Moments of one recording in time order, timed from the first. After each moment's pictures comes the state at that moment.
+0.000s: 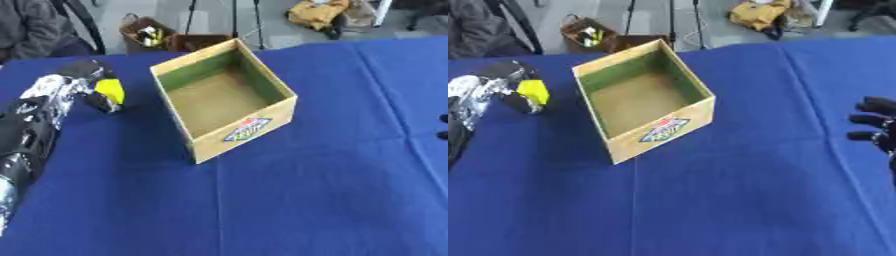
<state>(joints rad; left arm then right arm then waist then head) -0.97 0.58 0.05 -0.55 -1.16 -0.16 -0.22 -0.27 -0.47 0.13 -1.75 -0.25 -0.06 -0.16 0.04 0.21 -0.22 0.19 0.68</state>
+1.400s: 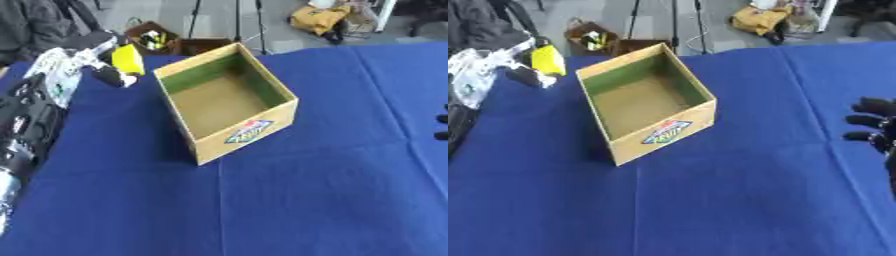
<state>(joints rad) -1.01 0.55 -0.02 -0.81 -0.86 -0.28 -0.34 -0.26 -0.47 0.13 -1.74 -0.25 -0.06 -0.15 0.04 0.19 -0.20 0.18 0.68</state>
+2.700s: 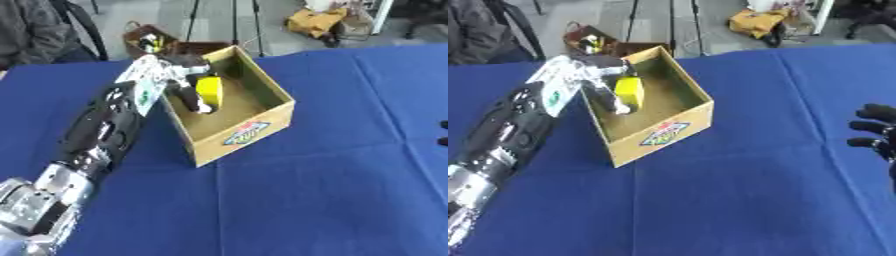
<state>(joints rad) -1.04 0.32 -0.13 -0.79 -0.96 -0.30 -0.59 -0.26 -0.46 0.14 -1.74 -0.26 -0.07 -0.14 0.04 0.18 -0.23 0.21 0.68</state>
